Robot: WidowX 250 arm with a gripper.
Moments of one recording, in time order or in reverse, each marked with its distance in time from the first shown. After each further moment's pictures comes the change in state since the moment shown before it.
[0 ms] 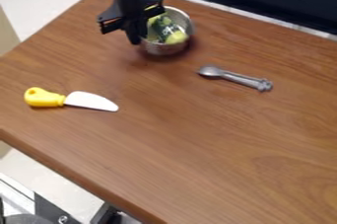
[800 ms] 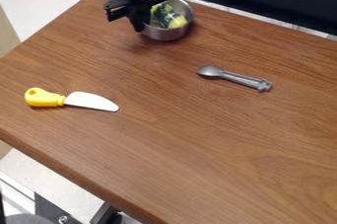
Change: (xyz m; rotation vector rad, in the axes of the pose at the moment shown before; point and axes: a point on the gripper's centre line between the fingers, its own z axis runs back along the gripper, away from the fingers) arm 0.033 -0.011 -0.014 0.037 0.016 0.047
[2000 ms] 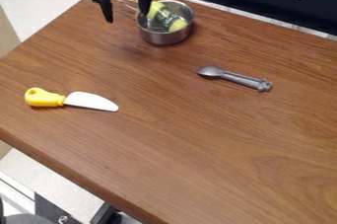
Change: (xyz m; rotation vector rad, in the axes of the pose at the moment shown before) arm -0.004 0.012 0.047 0.098 0.011 -0.103
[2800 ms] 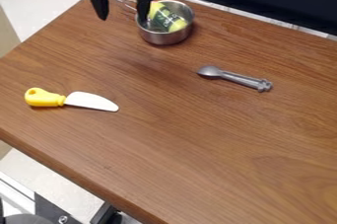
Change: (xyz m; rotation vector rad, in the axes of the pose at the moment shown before) arm -0.049 0.002 0.033 -0.092 0.053 -0.583
